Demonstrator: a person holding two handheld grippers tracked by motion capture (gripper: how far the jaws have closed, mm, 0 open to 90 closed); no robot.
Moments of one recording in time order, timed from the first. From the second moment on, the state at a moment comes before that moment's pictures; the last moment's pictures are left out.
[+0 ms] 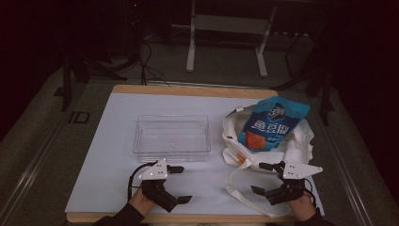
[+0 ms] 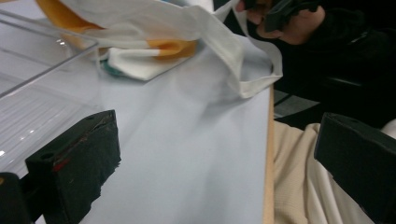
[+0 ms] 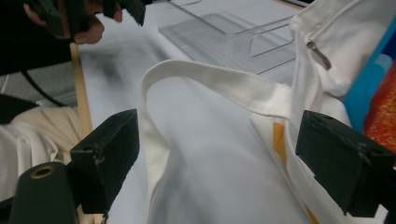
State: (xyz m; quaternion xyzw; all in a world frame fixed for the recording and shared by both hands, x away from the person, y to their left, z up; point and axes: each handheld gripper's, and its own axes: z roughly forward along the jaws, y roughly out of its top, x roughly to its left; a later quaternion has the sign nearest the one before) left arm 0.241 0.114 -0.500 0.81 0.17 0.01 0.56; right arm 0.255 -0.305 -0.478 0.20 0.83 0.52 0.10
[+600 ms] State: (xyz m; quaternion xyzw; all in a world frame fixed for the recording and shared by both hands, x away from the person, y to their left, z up) left arm 0.239 0.096 -0.478 0.82 0.15 -0.01 0.55; right arm 0.249 -0.295 -0.460 0.15 0.84 0.51 0.05
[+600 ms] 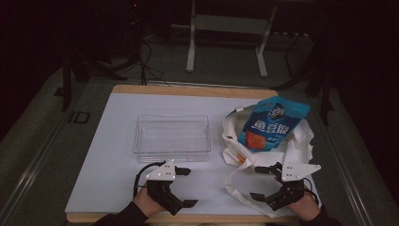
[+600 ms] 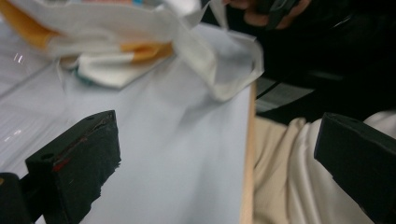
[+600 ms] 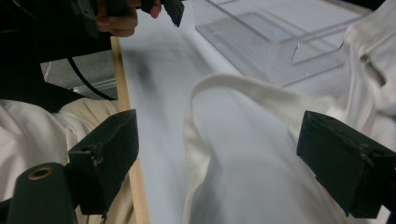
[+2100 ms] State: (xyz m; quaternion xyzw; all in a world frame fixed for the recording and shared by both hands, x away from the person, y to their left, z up) left arm 0.362 -0.009 -0.392 0.81 0.07 0.04 0.59; right arm 0.310 -0.380 -0.385 0.19 0.80 0.55 0.16
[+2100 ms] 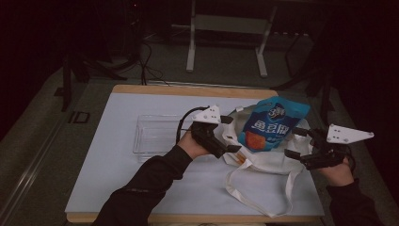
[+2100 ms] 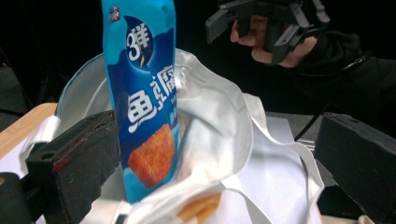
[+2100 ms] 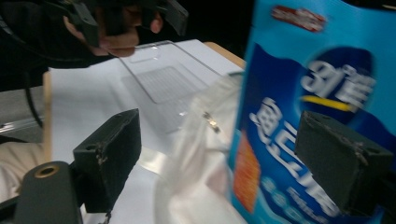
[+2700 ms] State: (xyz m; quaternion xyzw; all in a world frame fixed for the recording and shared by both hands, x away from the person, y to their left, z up) left arm 0.410 -0.062 -0.418 0.82 0.13 0.05 0.56; right arm 0.347 -0.421 -0.420 0.28 0.79 0.51 0.18
